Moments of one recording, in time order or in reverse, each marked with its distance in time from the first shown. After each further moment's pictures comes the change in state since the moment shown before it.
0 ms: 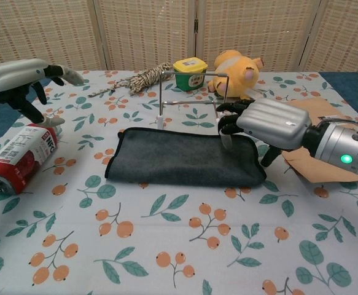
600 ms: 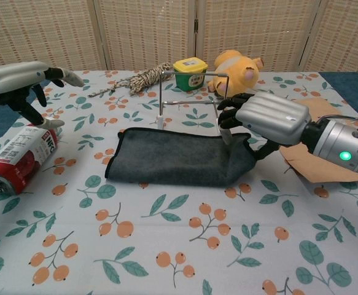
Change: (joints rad) left arm -0.003 0.001 0.000 0.006 -0.013 -0.018 -0.004; right arm -0.001 -0.030 0.007 0.055 0.015 0.043 0.046
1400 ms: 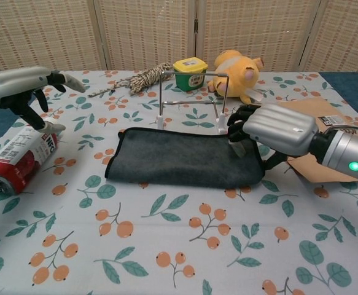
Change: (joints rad) left arm -0.009 0.008 0.003 -0.009 -0.031 -0.033 0.000; right arm -0.038 -0.012 -0.040 0.045 -0.013 -0.008 0.014
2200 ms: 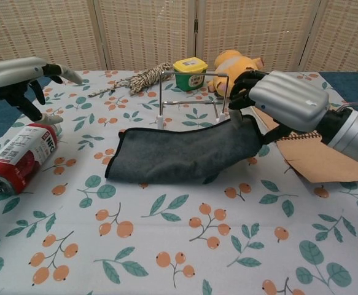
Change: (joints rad) left arm -0.003 0.024 -0.014 -0.018 -0.008 0.015 -0.007; right arm 0.009 0.048 0.071 -0.105 0.045 0.181 -0.019
